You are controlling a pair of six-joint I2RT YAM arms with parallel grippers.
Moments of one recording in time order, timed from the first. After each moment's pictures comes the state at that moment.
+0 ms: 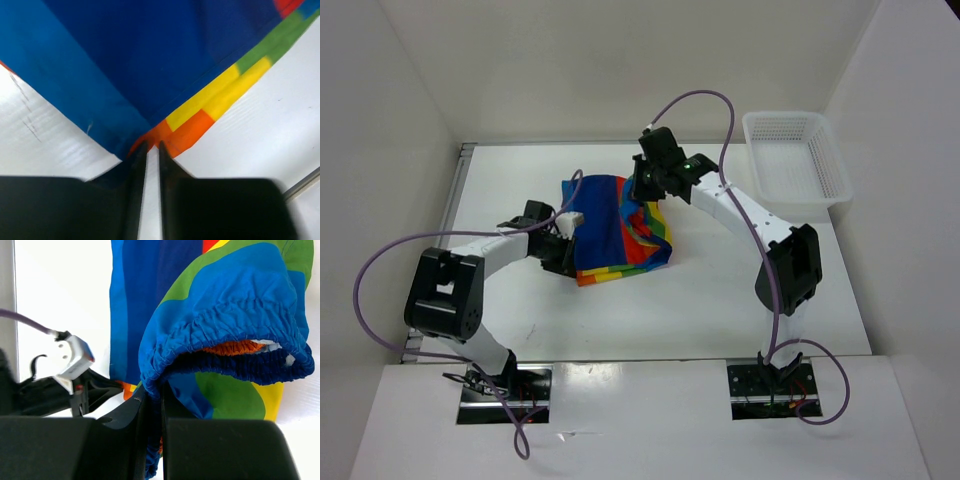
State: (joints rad) left arm -0.18 1.60 0.90 -0.44 0.44 0.07; right arm 0.62 1.88 1.78 -0.65 -0.02 0.60
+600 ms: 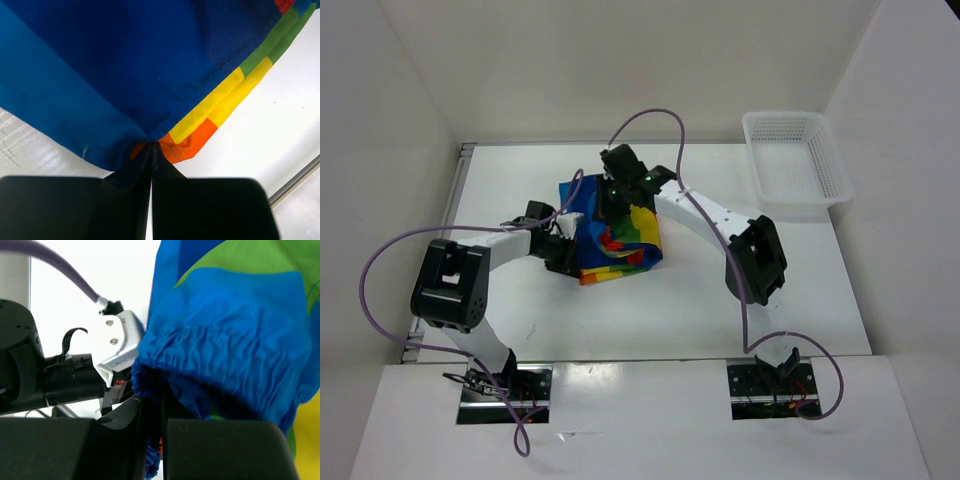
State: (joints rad) left arm -0.17 1.69 0.88 -0.39 0.50 0.06; right arm 0.73 2.06 1.89 -0.61 -0.14 0.60
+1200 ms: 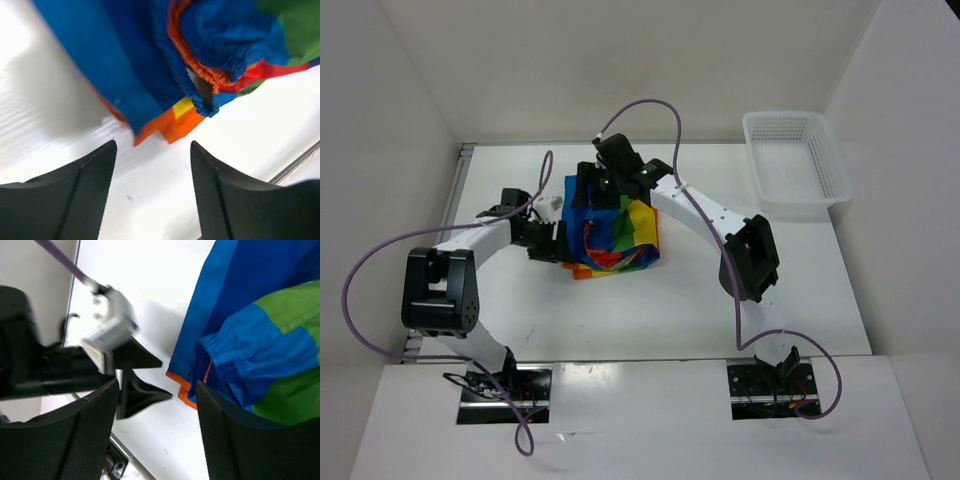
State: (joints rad) left arm -0.04 1.64 0.96 -0.51 0.55 0.05; right arm 0.75 2.14 2.02 -0.57 -0.23 0.63
